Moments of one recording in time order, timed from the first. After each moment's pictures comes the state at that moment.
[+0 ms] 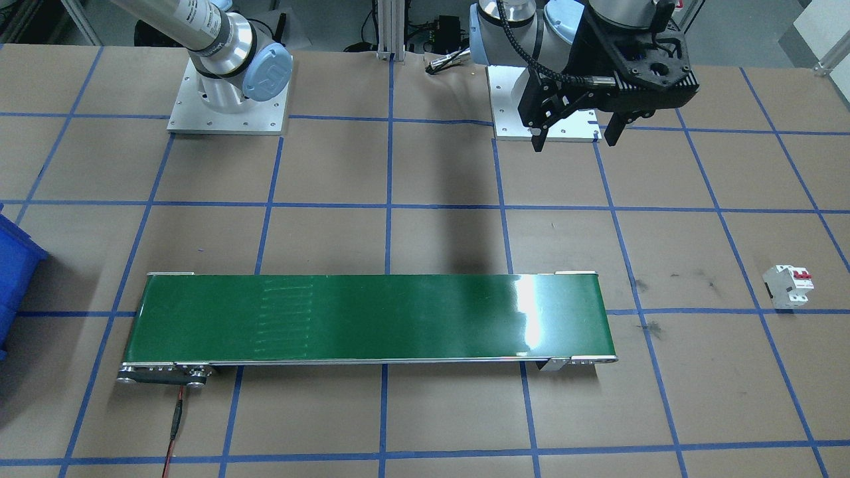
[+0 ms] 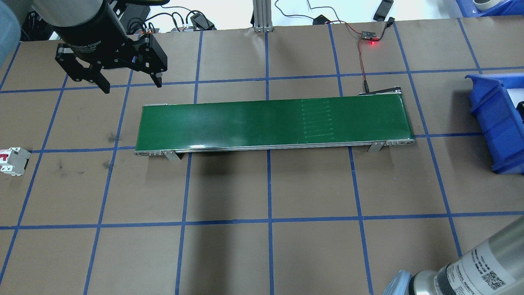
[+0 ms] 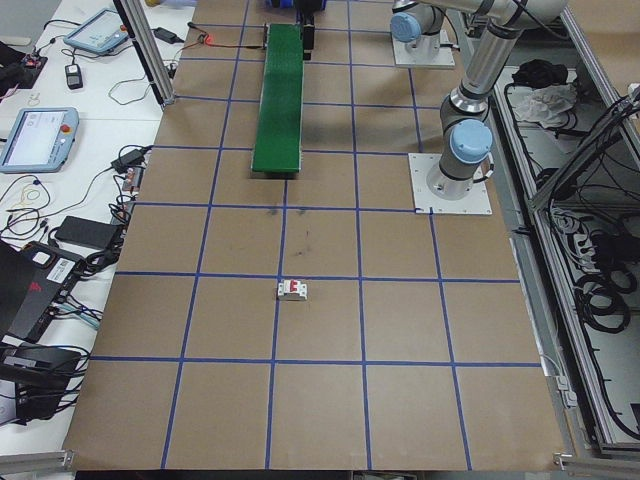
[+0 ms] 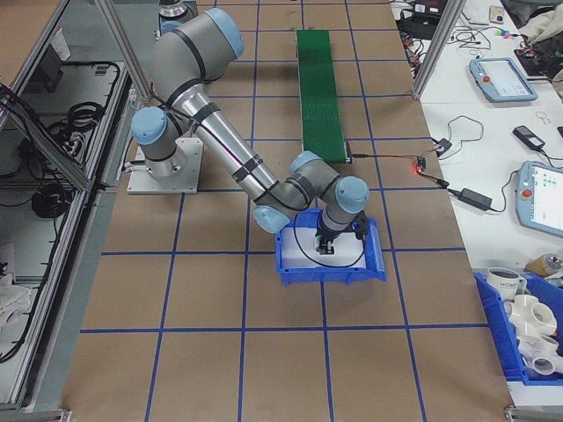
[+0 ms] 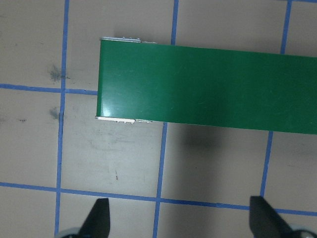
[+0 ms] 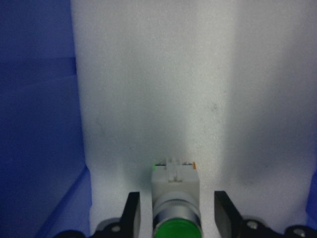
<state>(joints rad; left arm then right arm) -1.62 -1.55 -1.45 -1.66 1.61 -0.16 0.82 -1.02 1.50 -1.94 -1.63 -0.77</state>
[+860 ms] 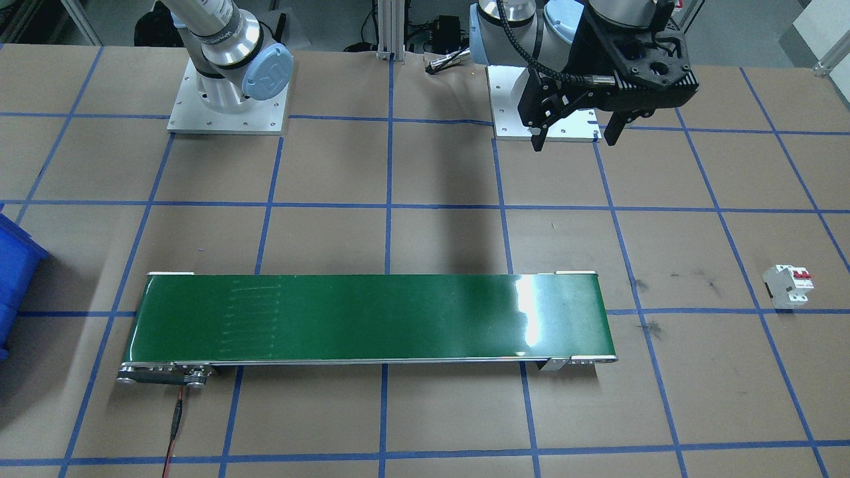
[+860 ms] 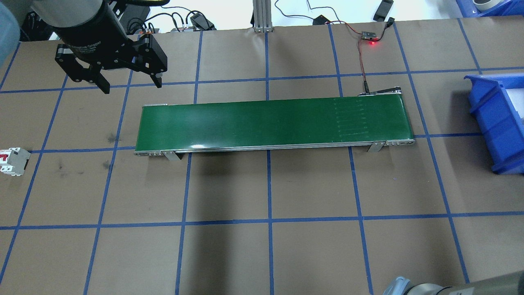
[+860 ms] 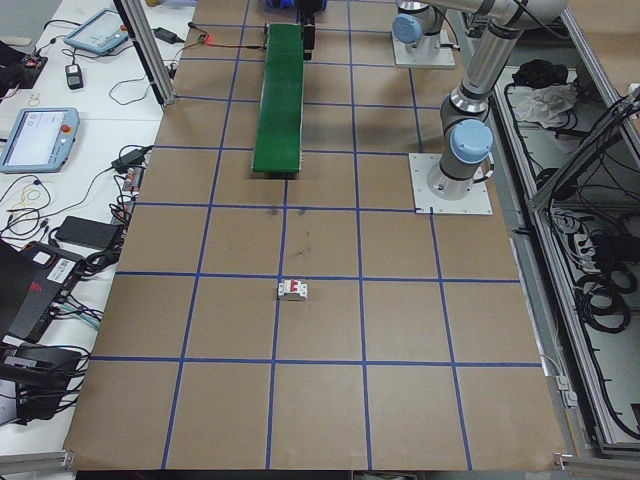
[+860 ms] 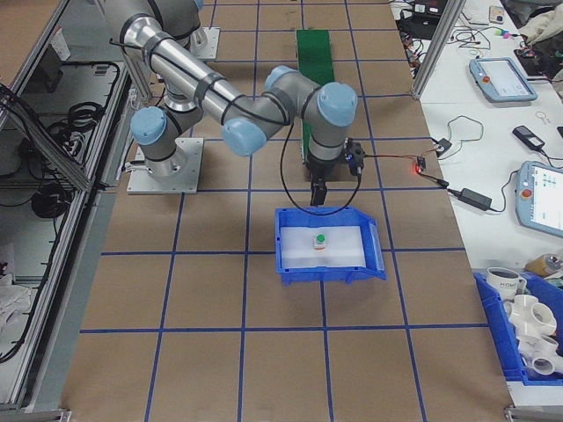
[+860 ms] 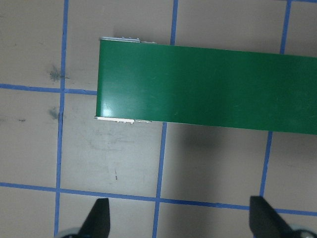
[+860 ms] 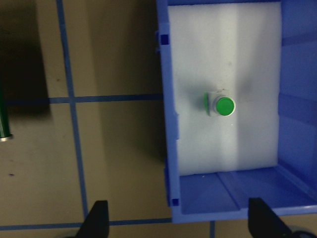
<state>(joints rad) -1.62 -1.55 -1.45 -1.66 1.61 -0.16 0.88 -1.38 1.50 -1.68 -1.63 -0.67</state>
